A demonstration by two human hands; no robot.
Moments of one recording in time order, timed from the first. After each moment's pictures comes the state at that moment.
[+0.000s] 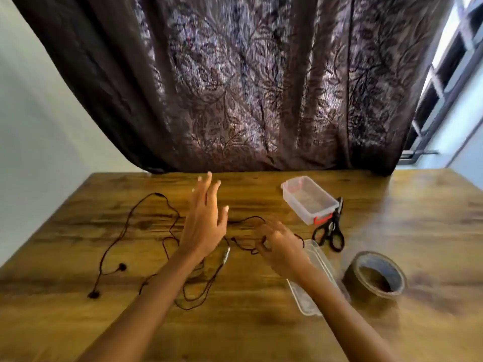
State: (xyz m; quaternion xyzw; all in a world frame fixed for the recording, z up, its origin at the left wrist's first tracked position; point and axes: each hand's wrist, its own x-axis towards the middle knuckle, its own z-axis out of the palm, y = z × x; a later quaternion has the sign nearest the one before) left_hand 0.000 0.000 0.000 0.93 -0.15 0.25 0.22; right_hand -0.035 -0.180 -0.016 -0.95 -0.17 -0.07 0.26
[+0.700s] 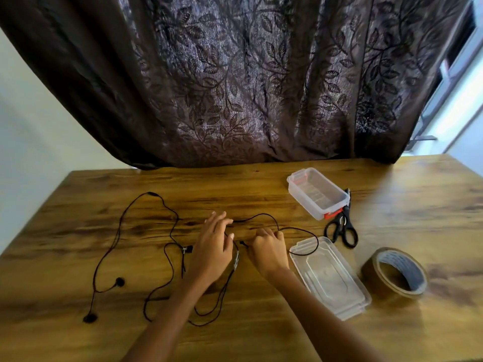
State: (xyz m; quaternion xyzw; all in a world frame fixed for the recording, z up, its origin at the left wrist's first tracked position) left_hand 0.006 0.019 -0.045 0.94 -0.12 0.07 0.30; right_hand 0.013 -0.120 -0.080 -0.99 -0.07 0.00 0.08
